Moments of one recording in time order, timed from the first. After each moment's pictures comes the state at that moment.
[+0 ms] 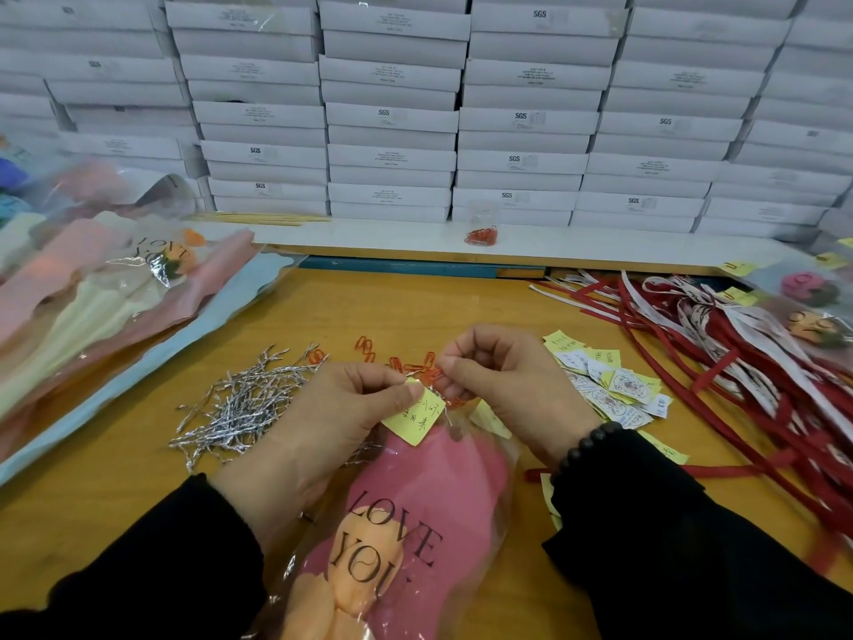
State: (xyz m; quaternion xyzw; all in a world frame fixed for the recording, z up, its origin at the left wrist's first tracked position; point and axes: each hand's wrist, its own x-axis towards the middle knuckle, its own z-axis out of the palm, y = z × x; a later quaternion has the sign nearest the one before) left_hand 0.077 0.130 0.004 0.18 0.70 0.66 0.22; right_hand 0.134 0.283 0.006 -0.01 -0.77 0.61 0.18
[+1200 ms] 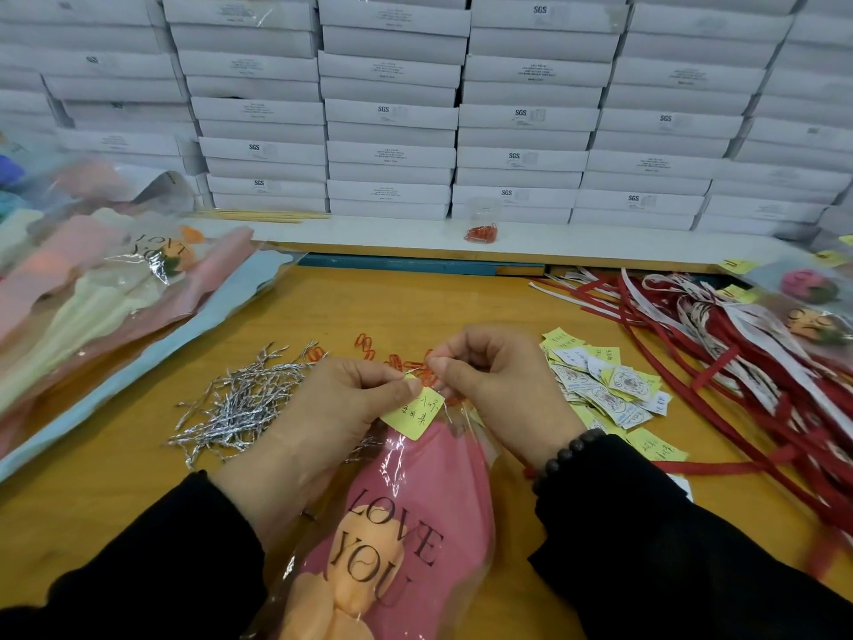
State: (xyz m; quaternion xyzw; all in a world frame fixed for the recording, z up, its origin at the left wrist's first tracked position) left_hand 0.077 0.129 0.003 0.18 0.70 0.66 0.21; right_hand 0.136 0.267 0.006 -0.03 -0.79 0.57 0.22
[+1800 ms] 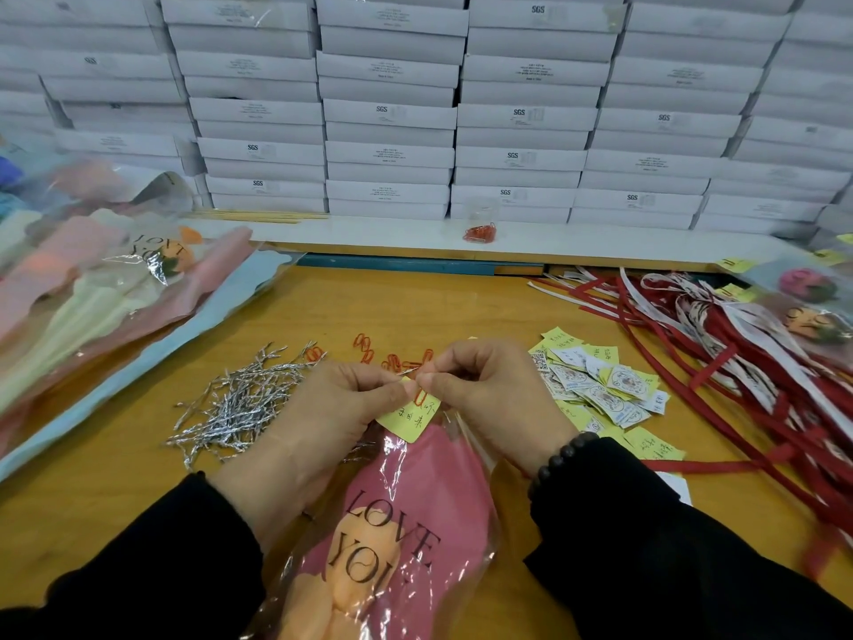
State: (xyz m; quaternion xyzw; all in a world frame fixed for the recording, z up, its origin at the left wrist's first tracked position) left_hand 0.075 0.128 -0.001 0.18 0.69 0.66 0.22; right_hand 0.136 0.265 0.002 -0.05 -0.81 0.56 0.19
